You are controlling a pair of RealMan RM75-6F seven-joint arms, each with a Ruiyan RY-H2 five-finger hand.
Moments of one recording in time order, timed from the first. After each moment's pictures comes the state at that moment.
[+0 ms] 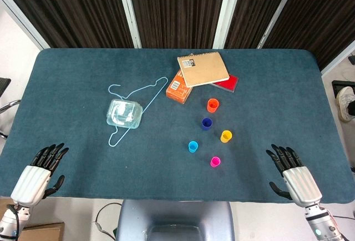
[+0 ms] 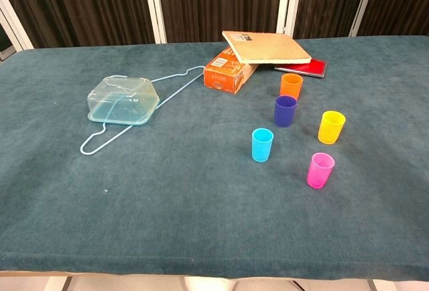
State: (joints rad) left arm -0.15 -1.19 0.05 -1.48 1.70 1.51 0.00; right arm 0.11 -1.18 -0.07 -1.59 -1.68 1.42 -0.09
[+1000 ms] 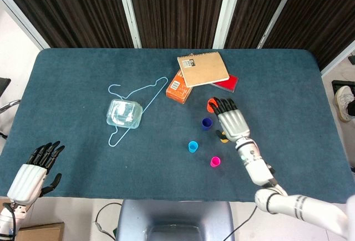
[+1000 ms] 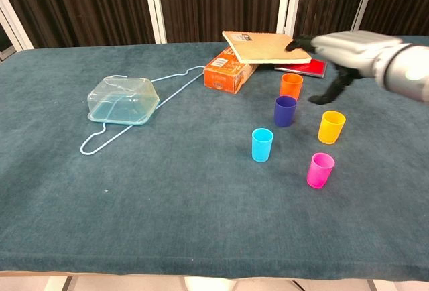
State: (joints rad) left arm -0.16 -1.18 0.04 -1.47 1.68 1.51 -0.04; right arm 0.71 -1.55 0.31 -1.44 -0.97 0.92 -0.65
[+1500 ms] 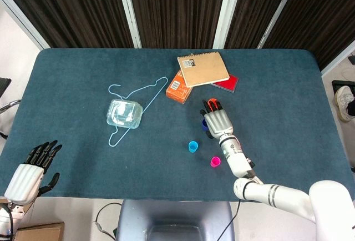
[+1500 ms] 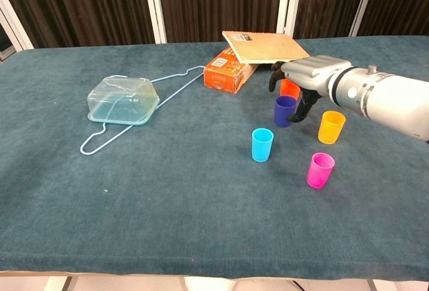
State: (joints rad) left arm -0.15 -1.17 0.04 -1.47 1.68 1.52 -0.06; right arm 0.85 -1.69 0.27 -1.26 -0.77 0.88 -0.76
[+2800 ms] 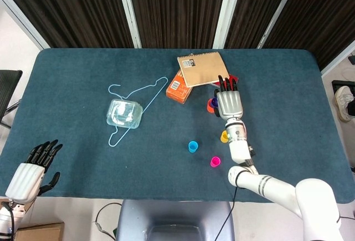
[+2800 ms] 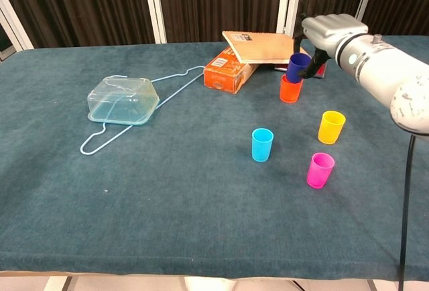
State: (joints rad) left arm -0.16 -1.17 0.03 -1.47 1.67 1.50 -0.06; right arm 0.92 -1.79 0.35 -1.00 -0.79 1.01 -0.66
